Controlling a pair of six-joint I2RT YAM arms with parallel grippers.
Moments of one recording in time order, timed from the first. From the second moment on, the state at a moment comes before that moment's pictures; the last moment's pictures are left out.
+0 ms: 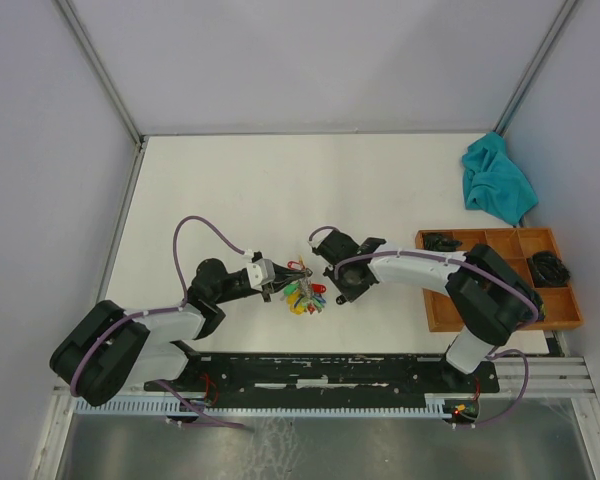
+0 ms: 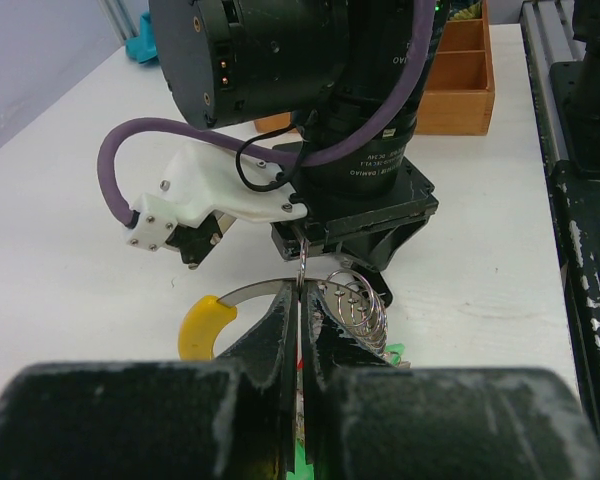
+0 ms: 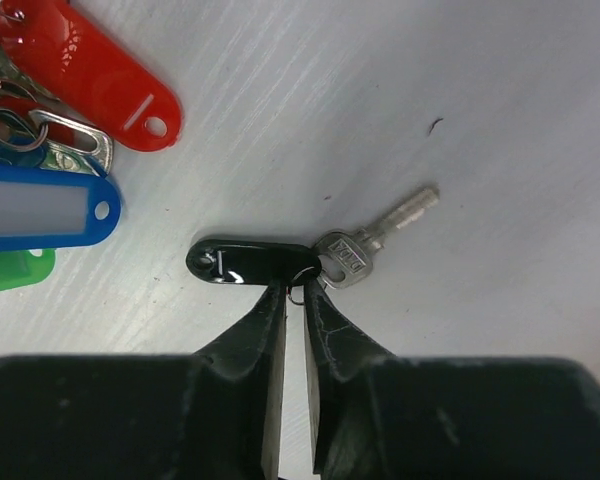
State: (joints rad) left arm -0.60 1.22 0.18 1.09 0.71 0.17; right arm 0.86 1.67 0.98 -0.60 0.12 0.17
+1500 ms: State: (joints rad) left arm -0.60 1.22 0.18 1.10 0.71 0.17; right arm 0.75 1.27 0.37 0.20 -0.05 0.34
